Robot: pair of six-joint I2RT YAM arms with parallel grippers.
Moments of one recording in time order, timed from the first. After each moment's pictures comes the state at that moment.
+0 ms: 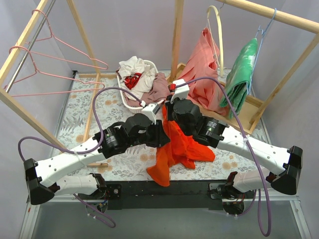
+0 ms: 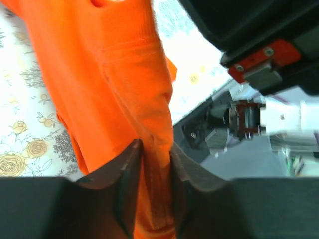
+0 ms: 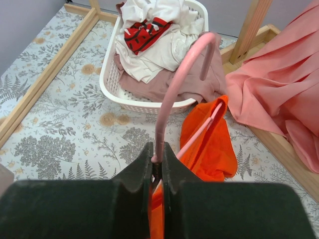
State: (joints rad) left arm -1.05 1.10 1.08 -0.51 -0.04 -0.76; right arm 1.10 1.28 1.24 -0.24 0.63 0.26
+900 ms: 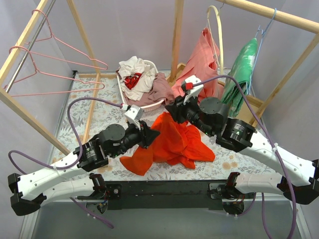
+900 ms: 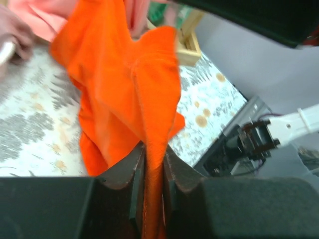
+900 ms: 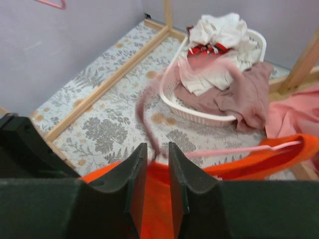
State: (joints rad) left arm -1.11 0.84 0.89 -0.25 -0.23 -0.49; right arm 1.09 1.10 1.27 -0.34 0.35 0.22
